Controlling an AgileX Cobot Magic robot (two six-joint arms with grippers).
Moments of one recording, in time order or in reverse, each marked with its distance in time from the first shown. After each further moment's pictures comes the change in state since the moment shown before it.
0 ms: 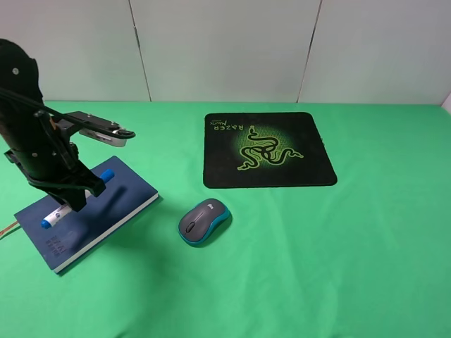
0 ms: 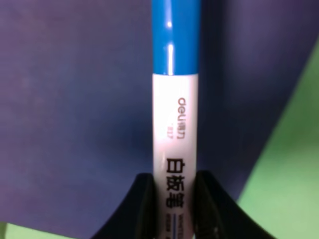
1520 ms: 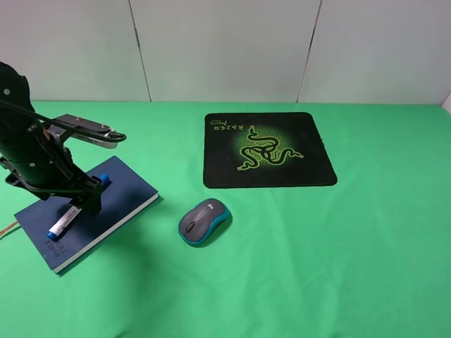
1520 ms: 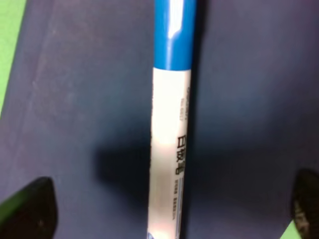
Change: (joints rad) left arm 0.024 -0.001 0.069 0.058 -0.141 -0.087; right arm 0.000 0.000 0.000 0.000 0.000 0.000
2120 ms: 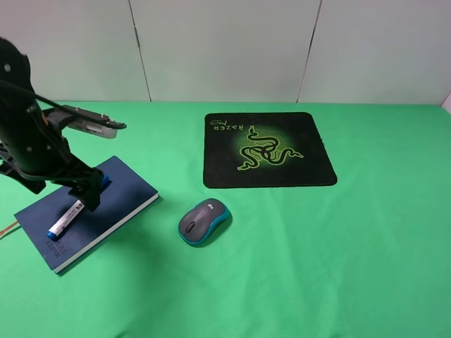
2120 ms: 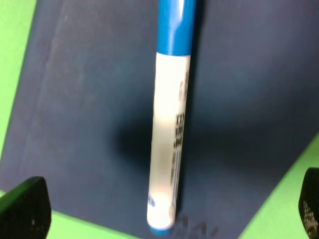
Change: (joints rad) left arm 0.000 -0.002 -0.118 -0.013 0.205 -0.005; right arm 0.000 0.000 0.000 0.000 0.000 0.000
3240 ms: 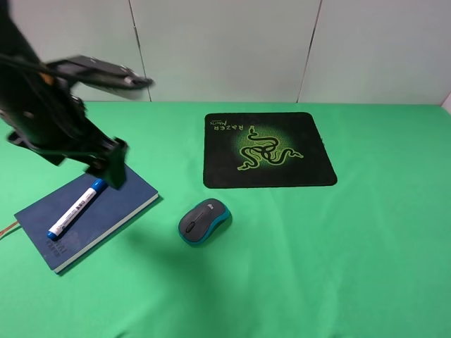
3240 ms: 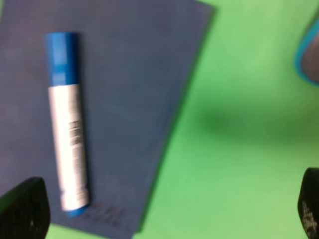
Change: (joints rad) left arm -0.302 -0.176 -0.068 -0.013 0.084 -0.143; right arm 0.000 0.000 0.000 0.000 0.000 0.000
